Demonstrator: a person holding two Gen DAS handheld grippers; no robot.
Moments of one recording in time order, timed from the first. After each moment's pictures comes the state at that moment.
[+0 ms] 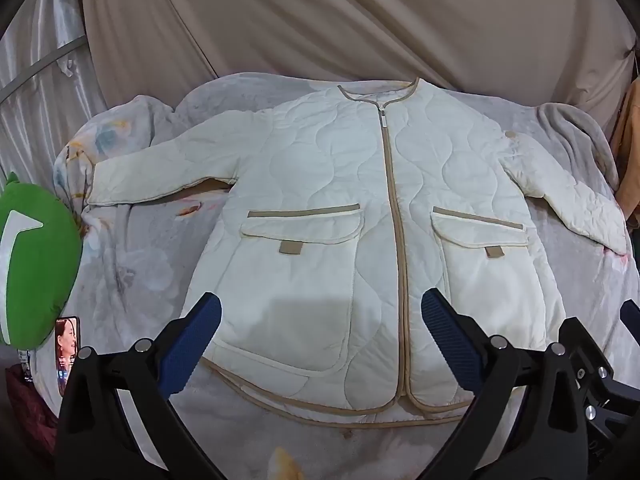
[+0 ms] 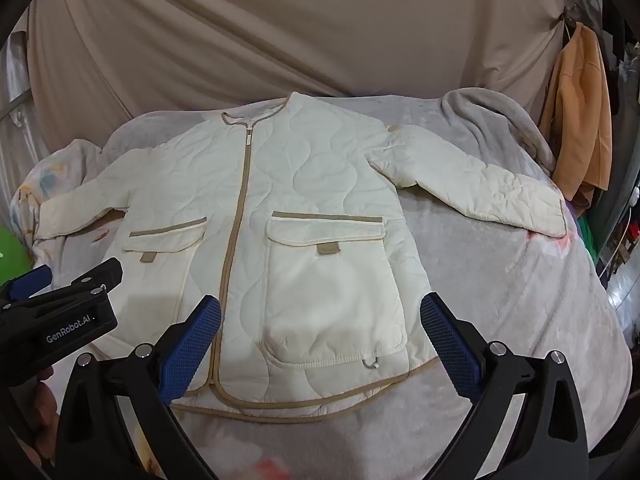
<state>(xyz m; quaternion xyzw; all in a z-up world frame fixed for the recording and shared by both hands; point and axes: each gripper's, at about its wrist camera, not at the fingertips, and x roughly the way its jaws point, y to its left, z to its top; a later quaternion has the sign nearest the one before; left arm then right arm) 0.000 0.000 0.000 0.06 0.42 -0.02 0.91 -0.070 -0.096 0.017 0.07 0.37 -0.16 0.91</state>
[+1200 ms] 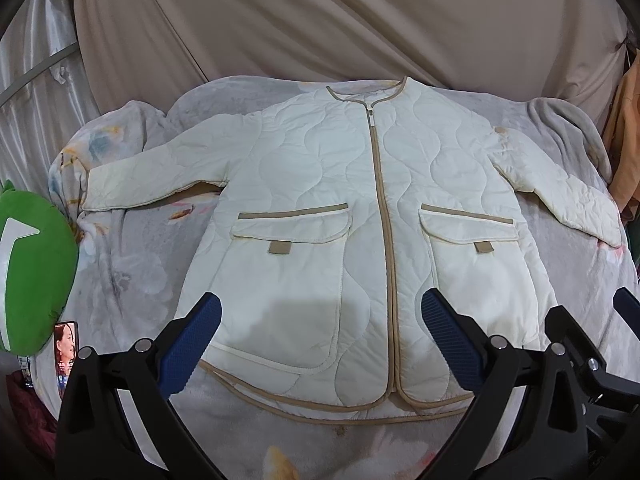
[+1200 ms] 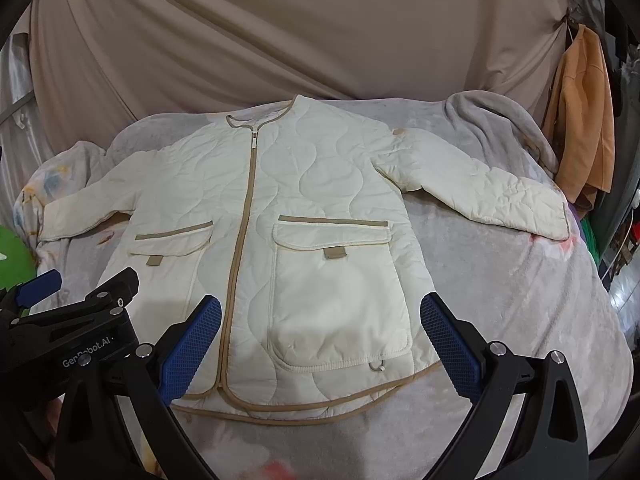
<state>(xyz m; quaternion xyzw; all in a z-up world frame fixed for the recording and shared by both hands) -0.005 -0.009 0.003 0.06 0.41 -0.04 0.91 -0.066 -0.091 0.022 0.07 0.37 -0.15 0.91</state>
